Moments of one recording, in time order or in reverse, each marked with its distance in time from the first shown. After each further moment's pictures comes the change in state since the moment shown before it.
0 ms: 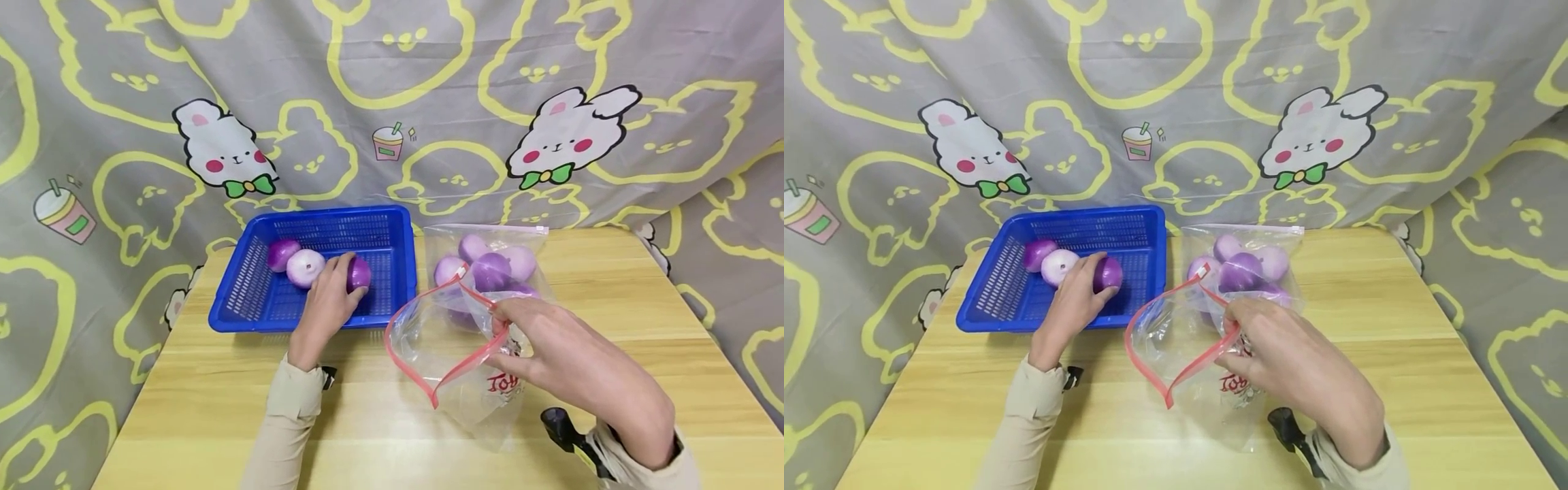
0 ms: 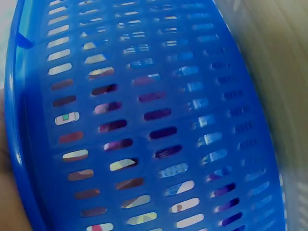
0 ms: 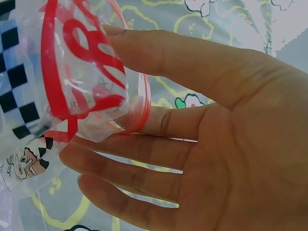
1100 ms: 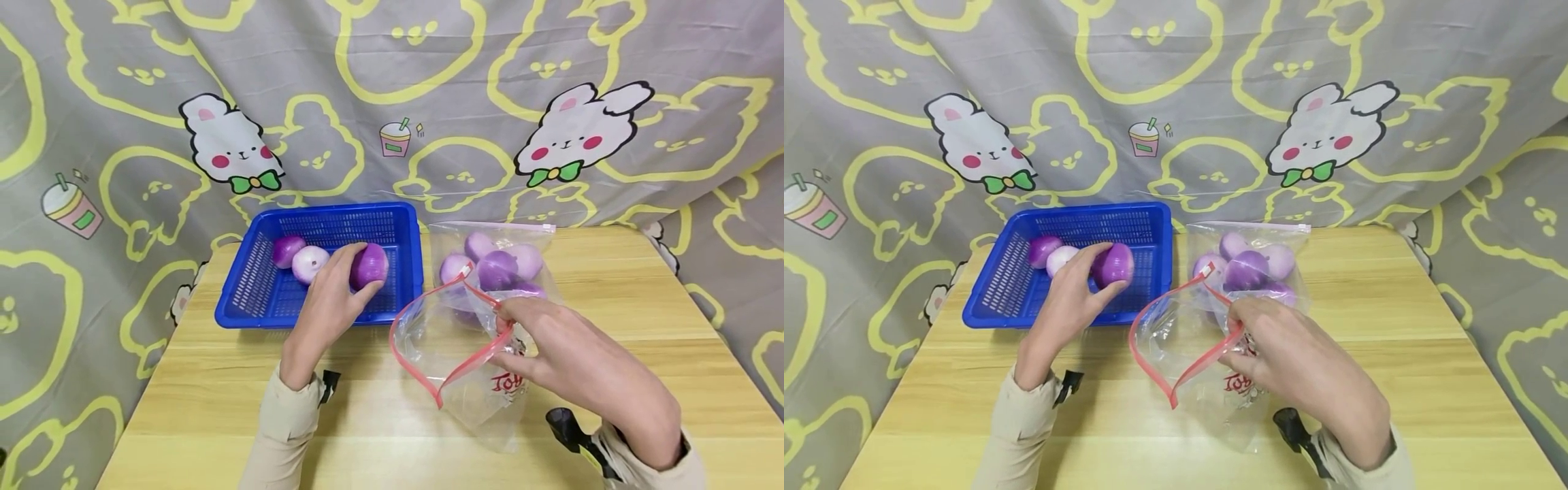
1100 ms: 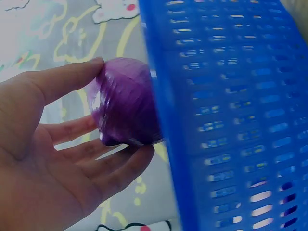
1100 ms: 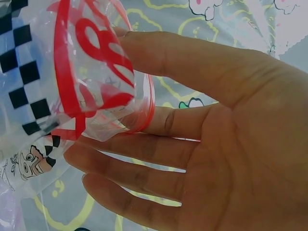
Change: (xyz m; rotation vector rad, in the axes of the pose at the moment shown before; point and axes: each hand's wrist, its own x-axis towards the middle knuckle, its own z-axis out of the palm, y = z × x) left_hand -0.017 0.034 -0.040 -0.135 0.055 0.117; right_hand 0.004 -0.003 0.005 -0.019 0.004 -0.011
